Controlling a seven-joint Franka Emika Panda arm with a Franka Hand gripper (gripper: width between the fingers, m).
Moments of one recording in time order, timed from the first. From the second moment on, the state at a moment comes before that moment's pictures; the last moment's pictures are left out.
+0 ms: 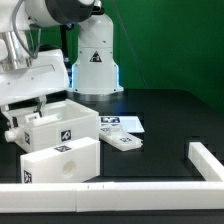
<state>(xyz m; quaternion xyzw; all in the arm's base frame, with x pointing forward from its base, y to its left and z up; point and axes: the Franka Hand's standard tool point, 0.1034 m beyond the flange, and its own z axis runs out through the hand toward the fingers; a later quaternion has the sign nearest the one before) 0.445 -0.160 0.052 -0.95 -0.29 -0.07 0.06</state>
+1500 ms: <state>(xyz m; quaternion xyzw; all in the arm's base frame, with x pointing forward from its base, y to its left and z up) 0.450 -0.158 0.045 -0.96 -0.27 -0.07 0.06</state>
